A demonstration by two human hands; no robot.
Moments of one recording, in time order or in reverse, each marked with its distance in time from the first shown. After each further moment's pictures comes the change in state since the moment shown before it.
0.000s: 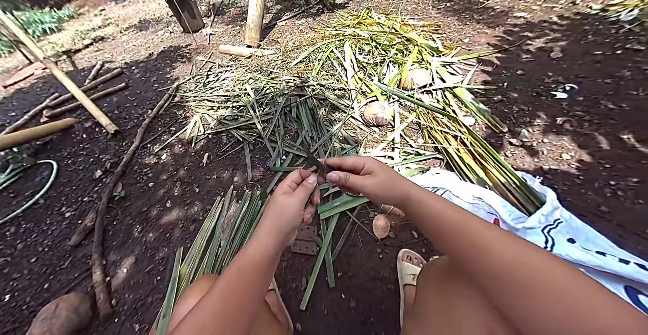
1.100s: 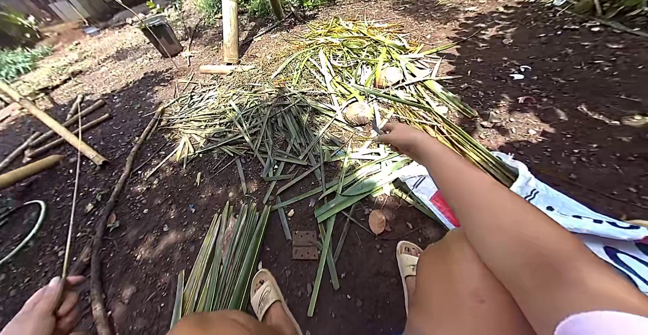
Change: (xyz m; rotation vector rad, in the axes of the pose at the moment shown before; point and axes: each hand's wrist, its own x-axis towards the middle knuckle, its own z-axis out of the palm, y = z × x) left_hand -0.170 0.012 -0.330 0.542 0.799 -0.084; right_hand -0.006 0.109 -0.149 -0.265 0.538 0.742
